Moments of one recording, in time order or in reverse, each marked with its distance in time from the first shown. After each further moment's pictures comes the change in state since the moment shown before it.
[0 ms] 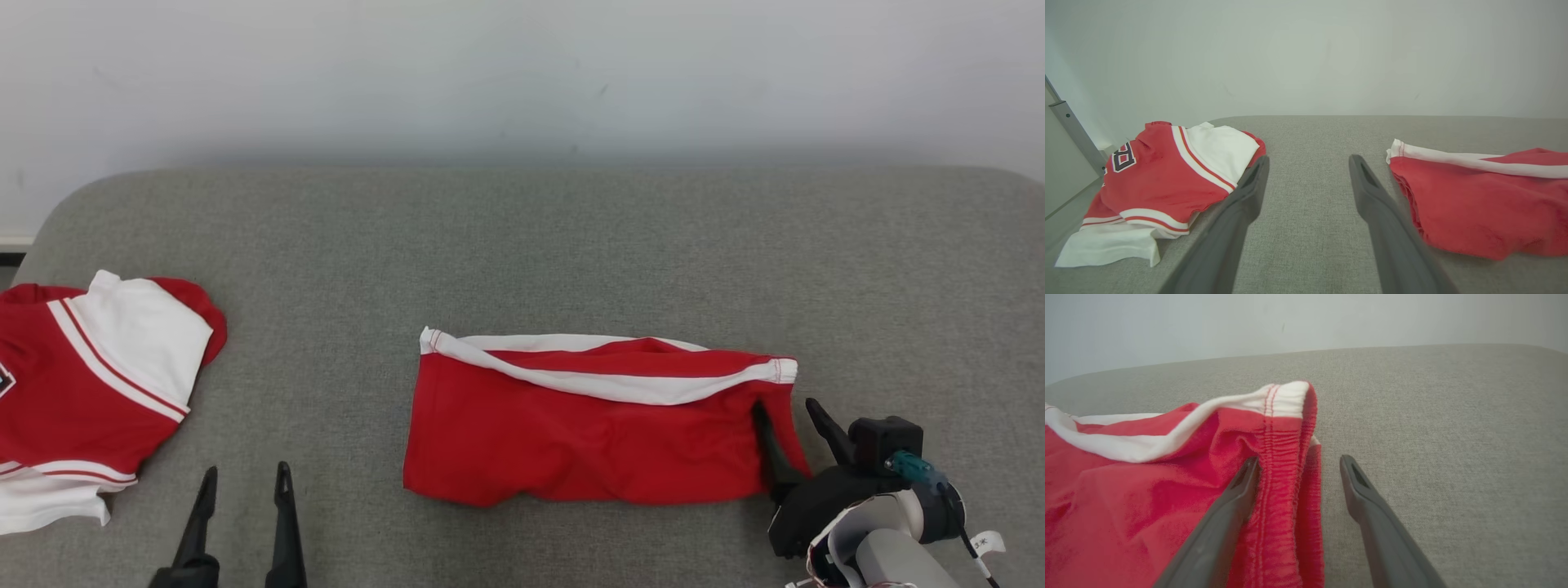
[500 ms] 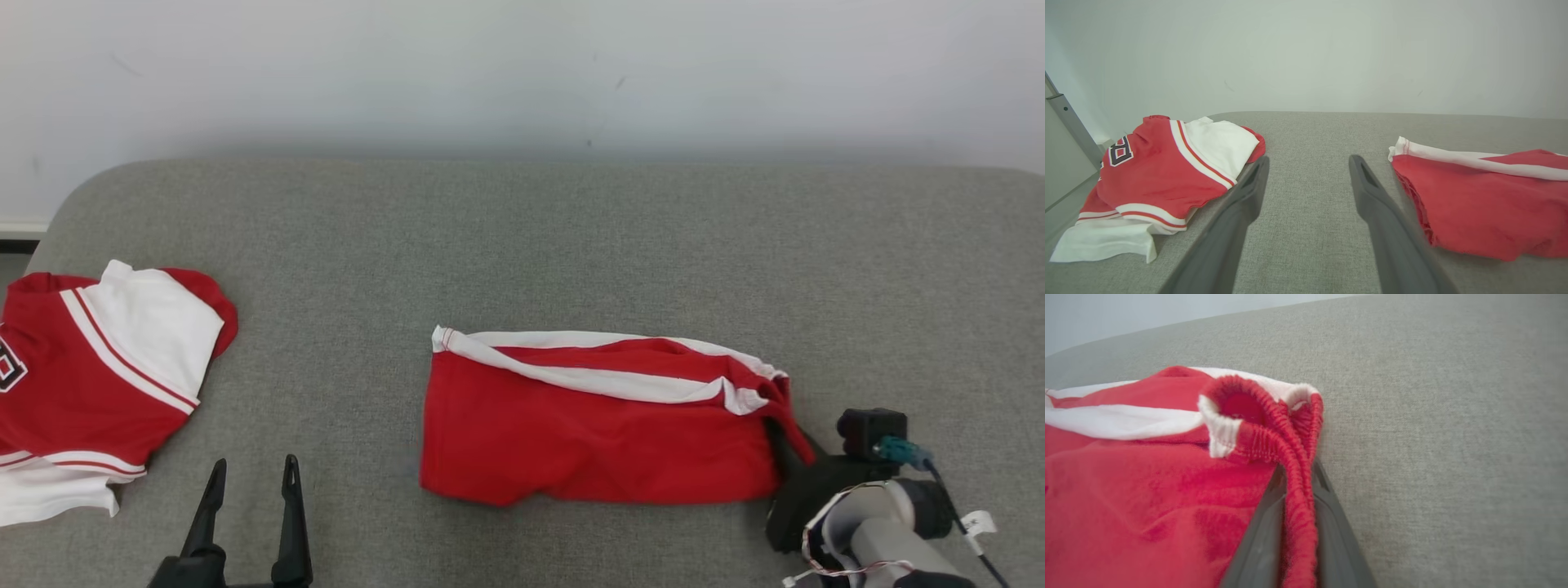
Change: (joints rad) left arm -0.029 -0.019 0.007 0.032 0.007 -0.021 0.000; right arm -0.111 -0.018 0.144 0.208 0.160 0.000 0.017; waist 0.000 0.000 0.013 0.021
